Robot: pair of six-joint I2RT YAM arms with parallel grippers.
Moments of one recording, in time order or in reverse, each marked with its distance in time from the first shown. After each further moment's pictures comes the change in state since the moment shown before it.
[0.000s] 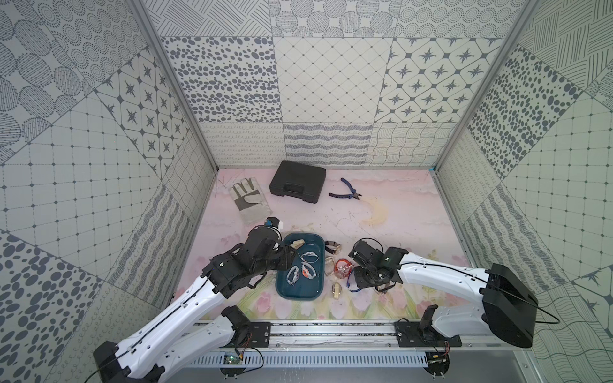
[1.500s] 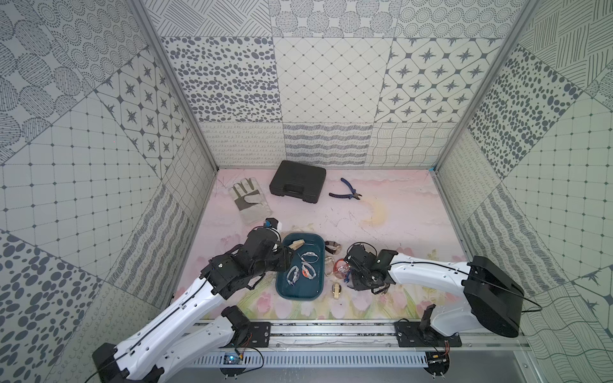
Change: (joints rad) left arm 0.000 -0.008 -0.003 -0.016 -0.023 0.016; right arm 0.029 0.094 -0.018 0.060 0.034 0.033
